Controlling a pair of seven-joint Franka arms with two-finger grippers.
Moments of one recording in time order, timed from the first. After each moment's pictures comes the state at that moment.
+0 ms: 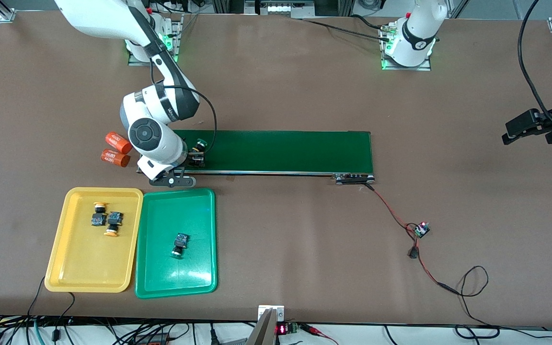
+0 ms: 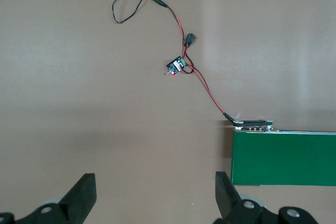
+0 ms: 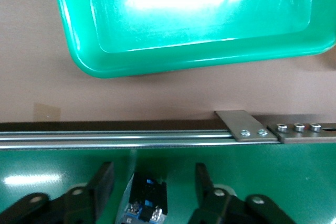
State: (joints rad) left arm 0.06 0.14 -0.04 -1.40 -0.03 1.56 -0.04; right arm 0.36 0.44 0.04 -1.91 0.01 2.20 0.42
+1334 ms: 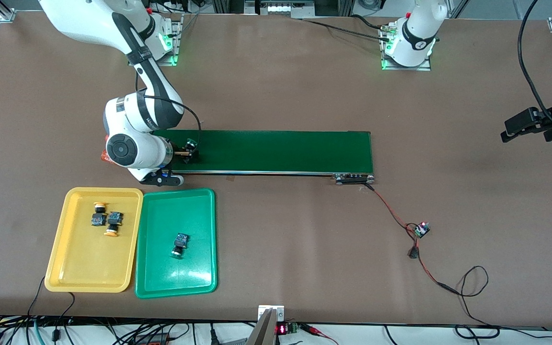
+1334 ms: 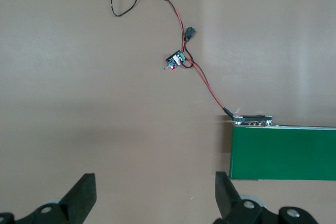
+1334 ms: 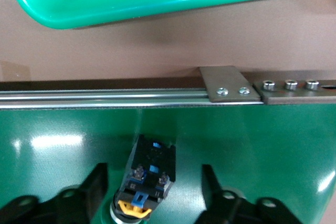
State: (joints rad) left arm 0.06 0.14 -0.04 -1.40 -0.03 1.54 -0.04; right arm 0.29 0.44 0.04 -1.91 0.15 2.05 0.29
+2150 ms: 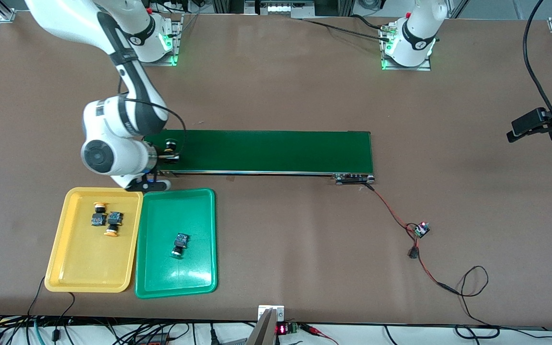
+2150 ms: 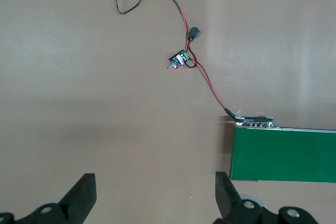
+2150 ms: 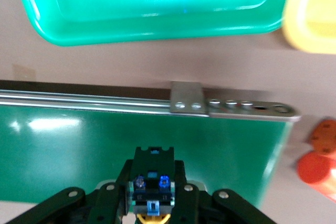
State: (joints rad) left arm 0.08 0.14 -0.04 -1.40 -0.05 1.53 -0.04; right arm 0.27 0.43 -0.02 -1.78 0.15 1.89 0.15
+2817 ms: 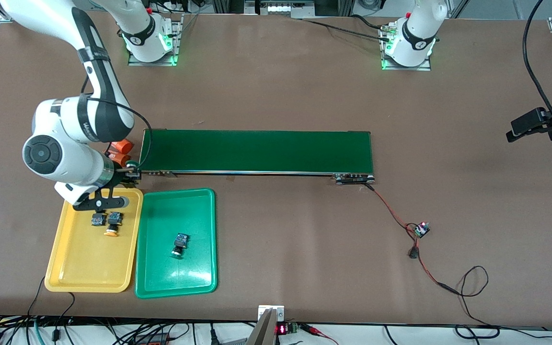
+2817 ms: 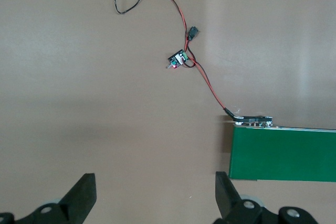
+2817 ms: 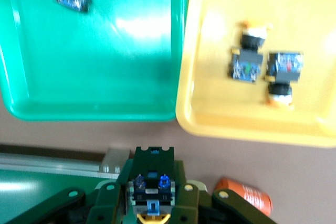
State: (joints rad) left arm 0.08 0.14 -0.04 -1.40 -0.05 1.53 -0.04; right arm 0.27 0.46 -0.12 -1.68 0.03 2.05 0.05
